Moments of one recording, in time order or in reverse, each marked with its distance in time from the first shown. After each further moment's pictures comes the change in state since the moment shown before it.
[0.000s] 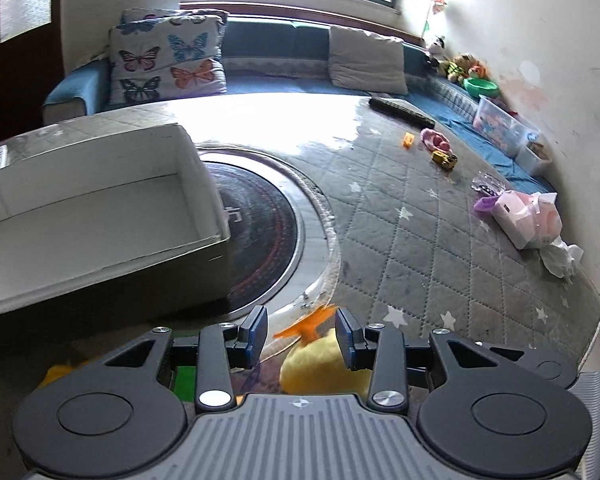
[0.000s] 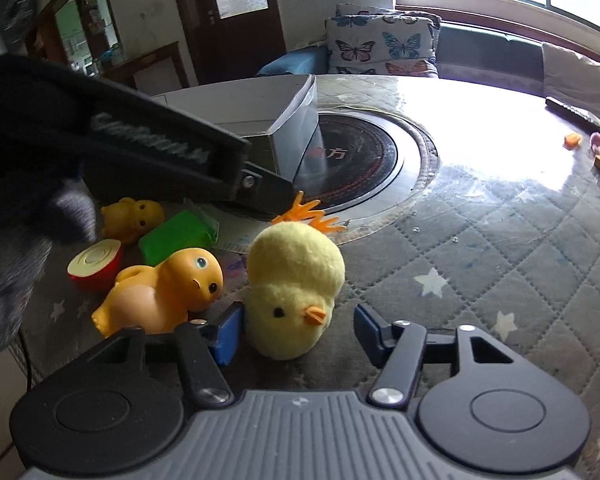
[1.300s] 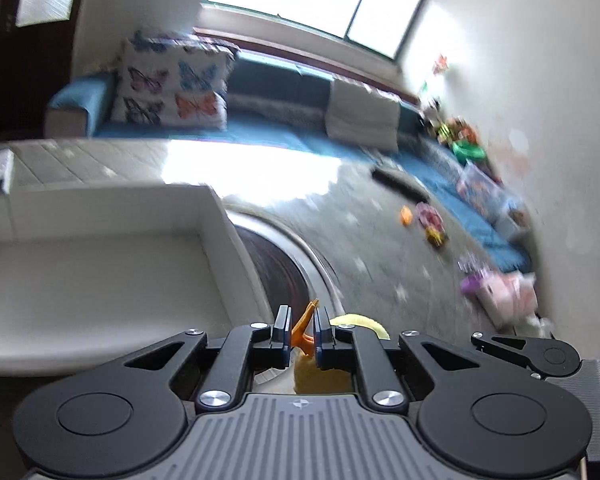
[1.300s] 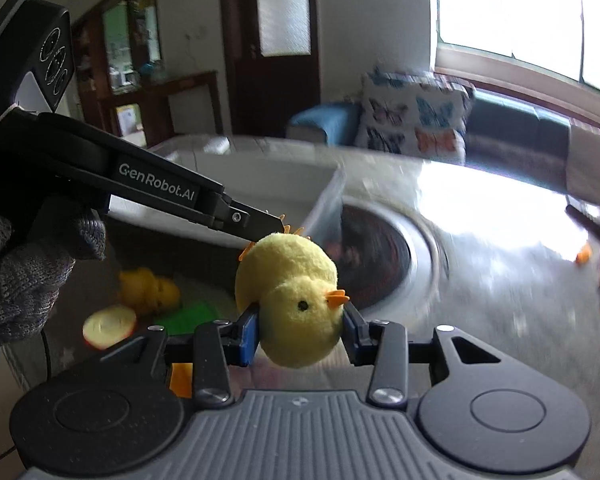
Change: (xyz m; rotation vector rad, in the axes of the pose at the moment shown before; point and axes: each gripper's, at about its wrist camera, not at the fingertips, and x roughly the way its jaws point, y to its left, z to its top) left arm -0.035 0.062 0.035 -0.138 -0.162 -0.079; right arm -0.017 0.017 0.066 -0.176 -0.161 0.039
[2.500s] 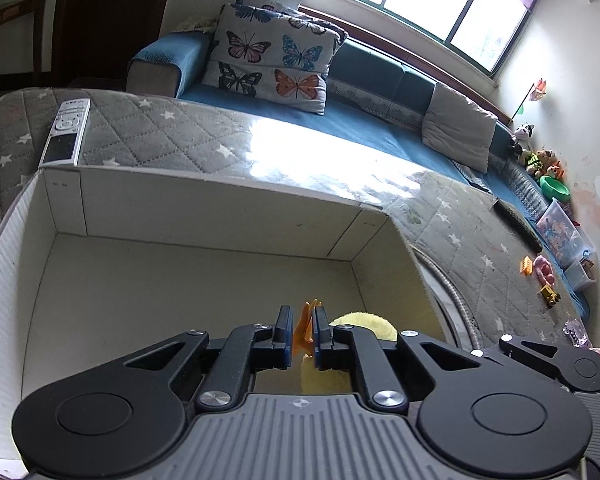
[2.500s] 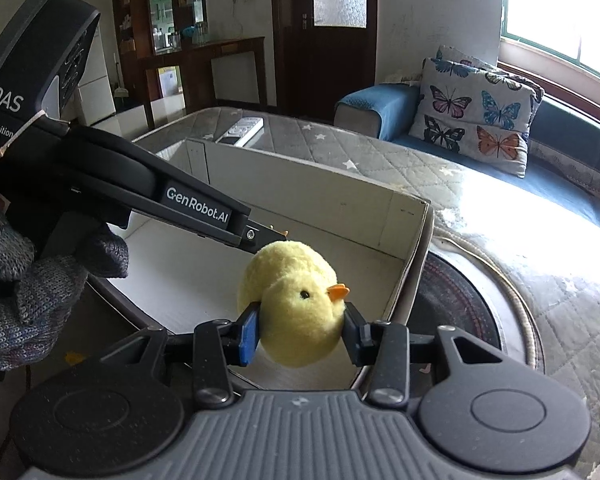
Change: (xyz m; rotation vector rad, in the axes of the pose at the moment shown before) left arm 0.070 0.122 0.030 -0.193 0.073 0.177; right arm 0.144 0.021 0.060 -0.095 0.115 0.106
